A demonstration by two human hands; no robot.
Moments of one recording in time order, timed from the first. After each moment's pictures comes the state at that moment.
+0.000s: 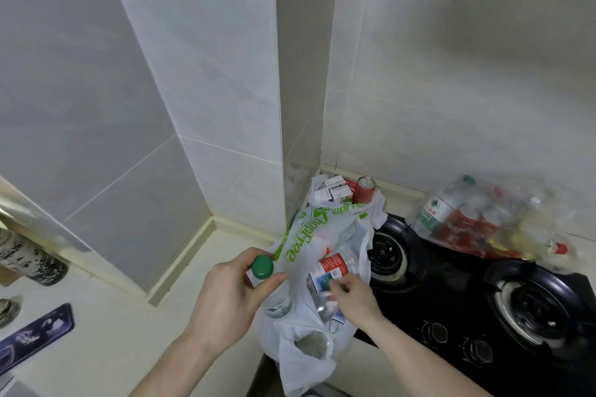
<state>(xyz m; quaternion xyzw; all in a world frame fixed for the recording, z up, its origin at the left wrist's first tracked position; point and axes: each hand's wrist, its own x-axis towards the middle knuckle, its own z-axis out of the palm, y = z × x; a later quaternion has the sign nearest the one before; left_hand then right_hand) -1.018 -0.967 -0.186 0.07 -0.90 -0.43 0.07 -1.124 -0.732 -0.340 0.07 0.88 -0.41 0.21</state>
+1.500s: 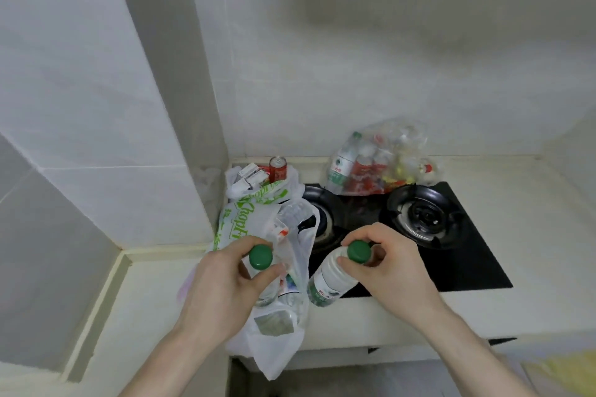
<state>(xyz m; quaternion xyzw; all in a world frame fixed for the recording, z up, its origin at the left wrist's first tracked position) -1.036 -0.913 -0.159 -0.11 -0.90 -0.42 0.01 -0.997 -0.651 -0.158 0.04 0.88 -0.46 -0.10</state>
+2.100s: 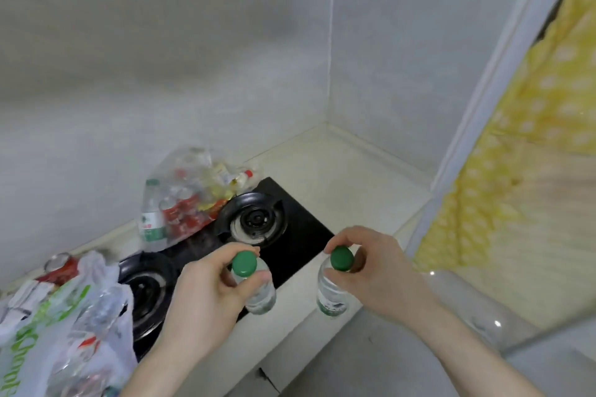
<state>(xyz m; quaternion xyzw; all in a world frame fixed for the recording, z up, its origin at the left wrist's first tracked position) -0.971 -0.594 -0.132 -0.37 -0.82 -0.42 -0.11 -0.792 -0.400 -0.130 0.27 0.83 -0.45 -0.19</state>
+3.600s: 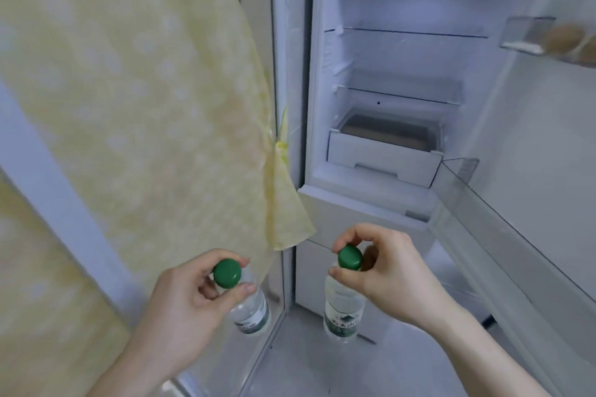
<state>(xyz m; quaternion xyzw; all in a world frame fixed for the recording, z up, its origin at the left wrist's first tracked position) -0.408 0.002 -0.090 -0.85 -0.10 -0.17 -0.49 -0.288 -0.264 -0.067 0.86 0.25 -0.02 -0.44</state>
